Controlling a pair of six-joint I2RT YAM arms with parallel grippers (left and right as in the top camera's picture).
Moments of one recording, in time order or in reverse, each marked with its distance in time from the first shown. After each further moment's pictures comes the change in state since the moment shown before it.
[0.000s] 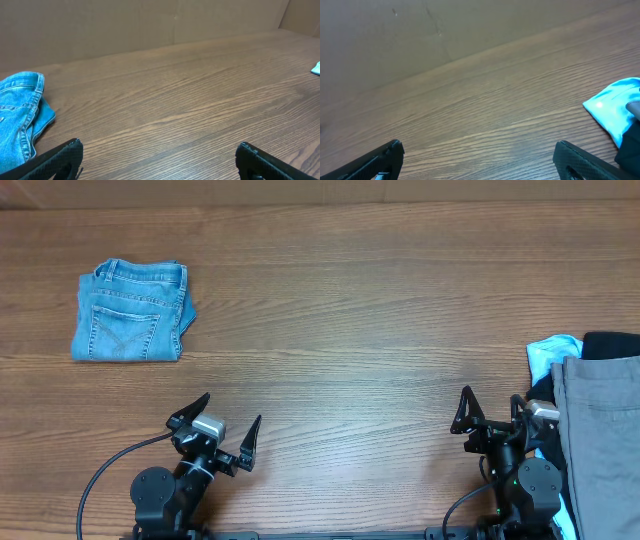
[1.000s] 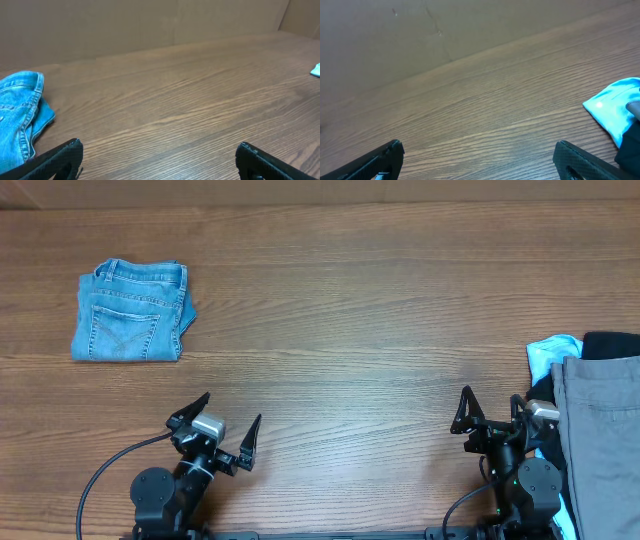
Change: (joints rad) left arm 0.000 0.000 0.000 0.004 0.000 -0.003; right arm 0.000 0.000 0.000 0.000 0.000 0.000
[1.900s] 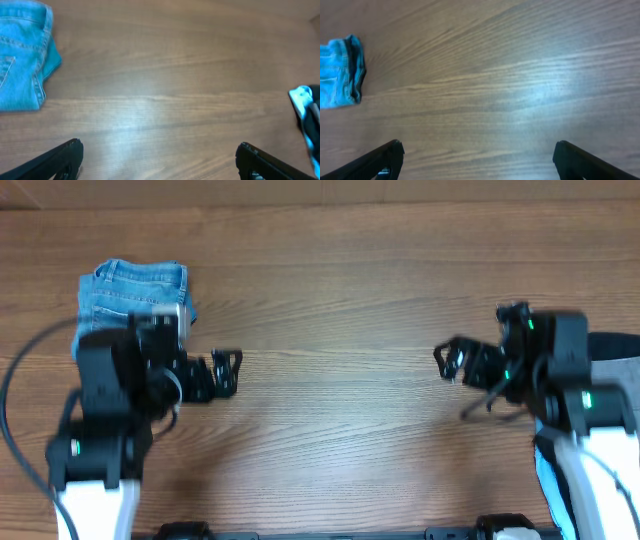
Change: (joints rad) left arm 0.000 0.985 1.044 -0.648 -0.077 -0.210; right arm -0.001 1.127 1.021 -0.662 -0.350 0.000
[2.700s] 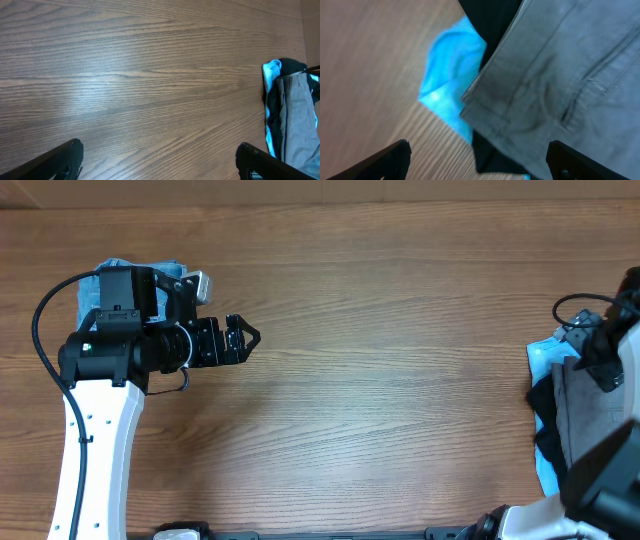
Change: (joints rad) left arm 0.000 0.340 0.195 -0.140 0.177 0.021; right arm -0.514 0.584 0.241 -0.002 0.429 0.151
